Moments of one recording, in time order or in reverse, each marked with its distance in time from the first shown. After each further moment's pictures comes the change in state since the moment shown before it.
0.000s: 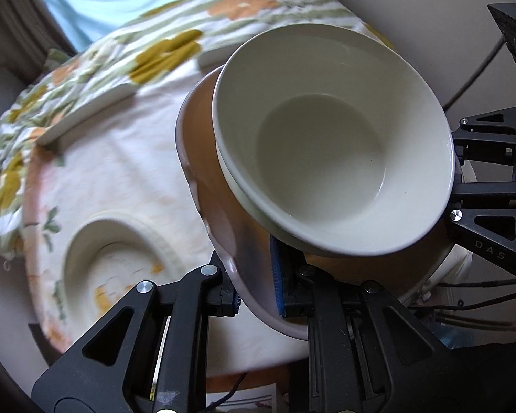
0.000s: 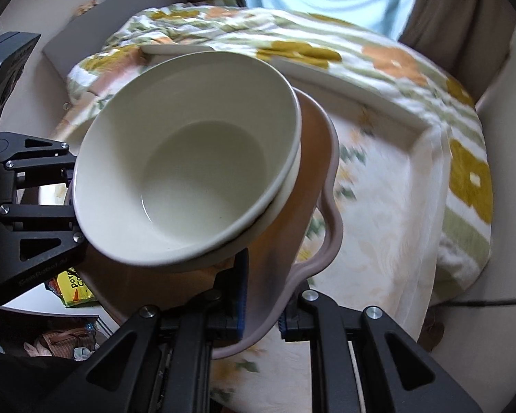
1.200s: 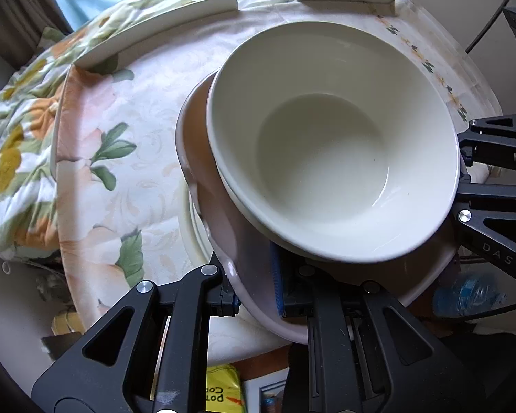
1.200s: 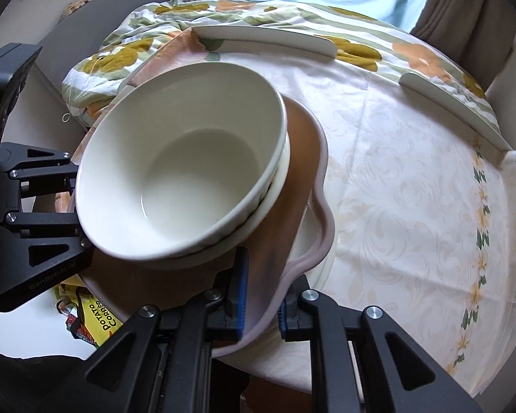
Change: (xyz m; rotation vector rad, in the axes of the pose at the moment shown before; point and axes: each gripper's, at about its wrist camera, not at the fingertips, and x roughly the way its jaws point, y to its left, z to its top) left arm 0.030 0.213 -0.101 0.082 0.064 -0.086; right arm 0.078 0.196 0.055 0.148 0.037 -0.050
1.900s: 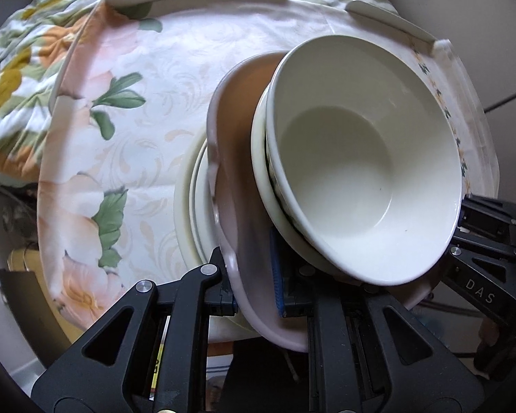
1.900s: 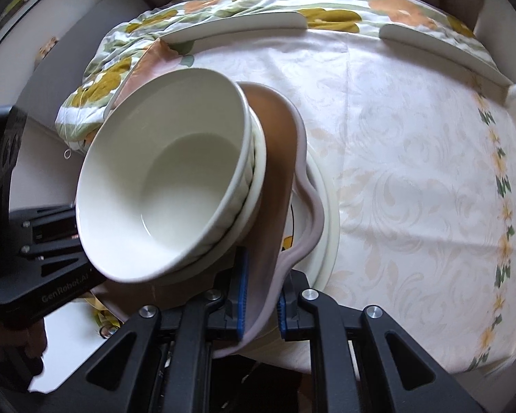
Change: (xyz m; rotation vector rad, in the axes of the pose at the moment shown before) left arm 0.007 0.017 0.002 -0.300 0.066 -0.078; right arm 0.005 -0.018 -0.001 0.234 0.068 0.111
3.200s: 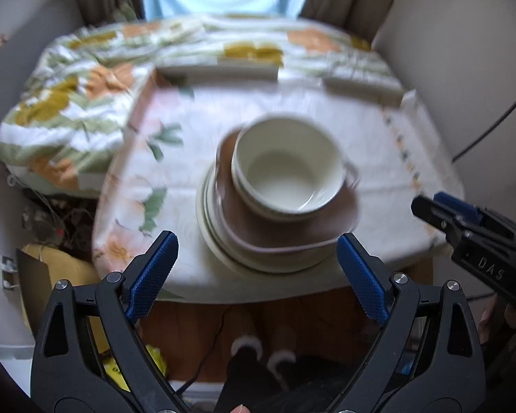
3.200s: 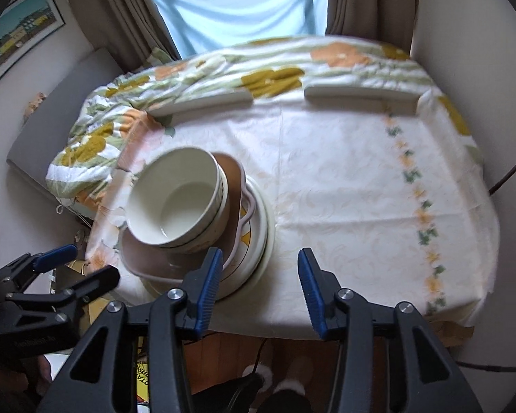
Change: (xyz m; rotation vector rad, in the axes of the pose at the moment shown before) left arm -0.143 -0.047 -0.070 -0.056 -0.325 0.061; right arm -0.135 0.000 -0.058 0.083 -0.302 -0.127
